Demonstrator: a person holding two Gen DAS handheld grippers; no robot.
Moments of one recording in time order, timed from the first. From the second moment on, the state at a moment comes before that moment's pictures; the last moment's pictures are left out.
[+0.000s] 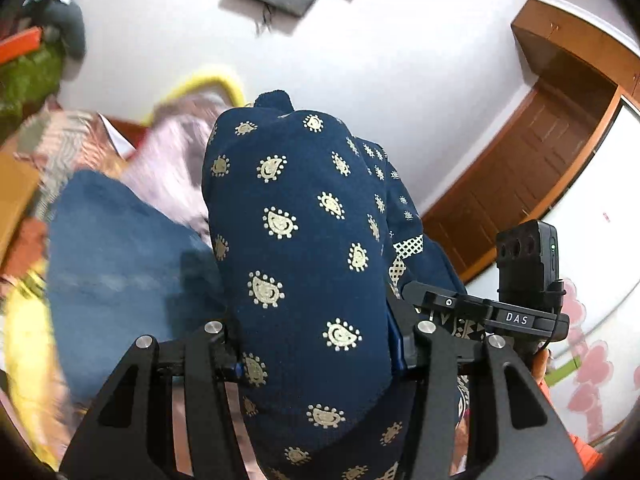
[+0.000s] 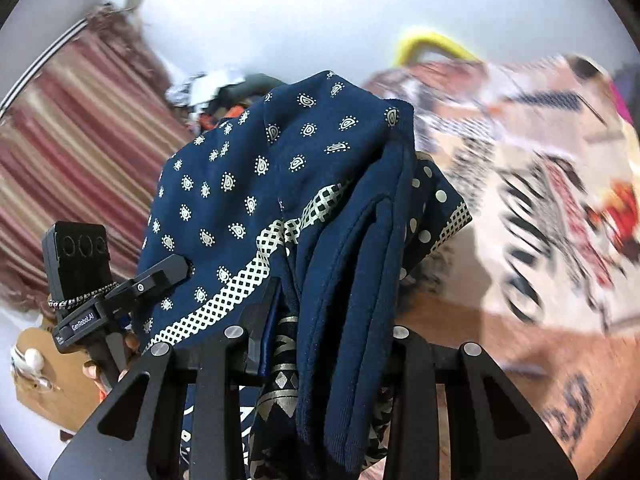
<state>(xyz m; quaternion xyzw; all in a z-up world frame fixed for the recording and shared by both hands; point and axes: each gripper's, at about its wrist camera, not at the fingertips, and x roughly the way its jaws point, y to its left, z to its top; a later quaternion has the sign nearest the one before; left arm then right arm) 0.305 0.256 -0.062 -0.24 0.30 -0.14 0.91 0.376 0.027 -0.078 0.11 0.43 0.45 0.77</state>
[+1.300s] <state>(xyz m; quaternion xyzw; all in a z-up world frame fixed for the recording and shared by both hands) 0.203 0.287 -0.065 -0.08 0.23 0.07 0.97 0.304 0.102 -0.065 -0.02 0.30 0.41 0.86</state>
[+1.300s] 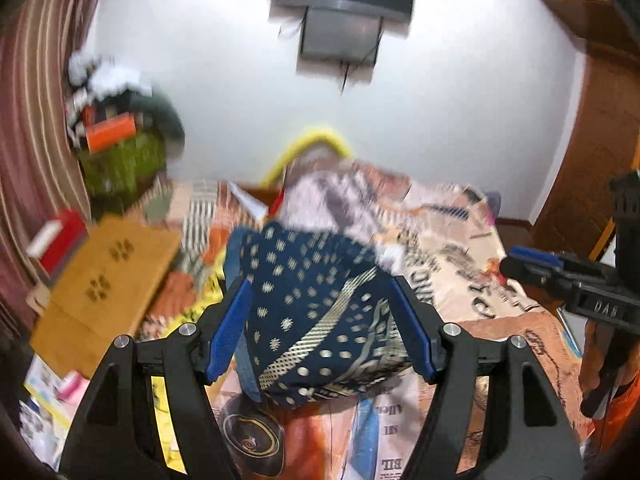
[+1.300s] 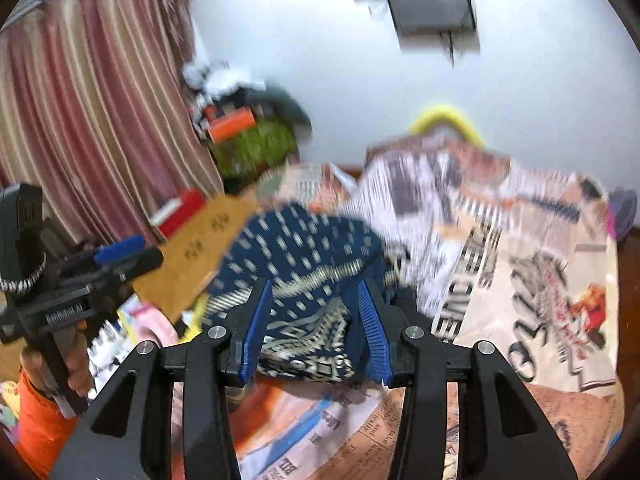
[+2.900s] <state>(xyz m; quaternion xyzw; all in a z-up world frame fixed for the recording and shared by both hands) 0.005 0.155 -0.044 -0.04 0.03 0.16 0.99 0.106 0.021 -0.013 -0.01 0.07 0.34 0.94</state>
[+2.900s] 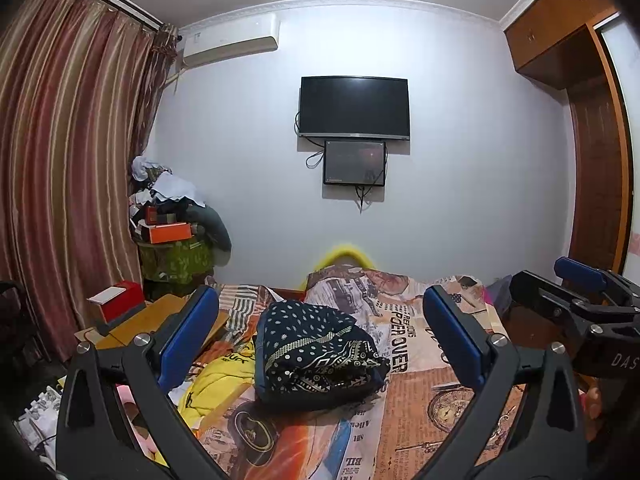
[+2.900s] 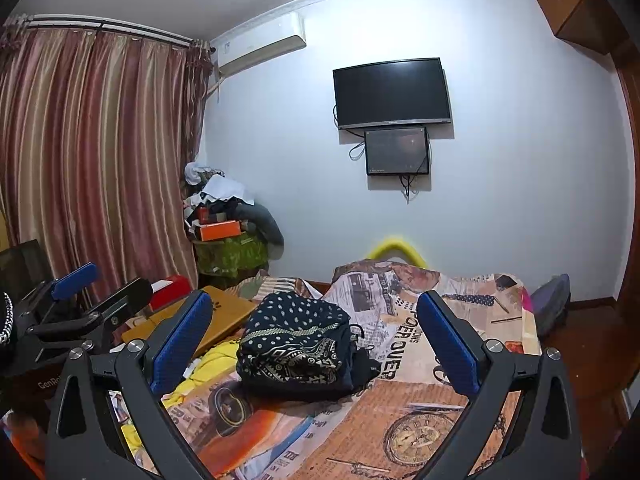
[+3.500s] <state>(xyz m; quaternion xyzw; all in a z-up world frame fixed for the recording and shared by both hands) 0.019 0.165 -0.050 -0.05 0.04 0.16 0.99 0.107 0.021 -0.014 -0.01 0.09 0.33 0.94</state>
